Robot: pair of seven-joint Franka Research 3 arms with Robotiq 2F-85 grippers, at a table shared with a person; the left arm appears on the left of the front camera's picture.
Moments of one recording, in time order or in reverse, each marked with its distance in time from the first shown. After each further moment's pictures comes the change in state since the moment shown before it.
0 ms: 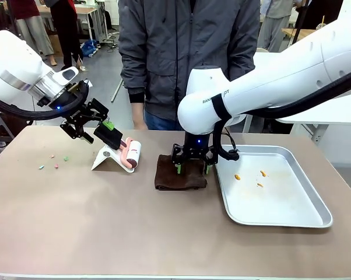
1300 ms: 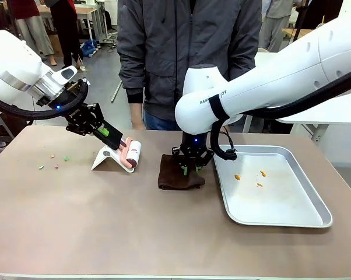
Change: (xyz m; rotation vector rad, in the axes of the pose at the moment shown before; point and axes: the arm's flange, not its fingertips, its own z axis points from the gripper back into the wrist) left arm 0.004 0.001 0.003 0.010 -0.043 0.017; right arm 0.001 0.007 0.007 -0.004 -0.019 -0.019
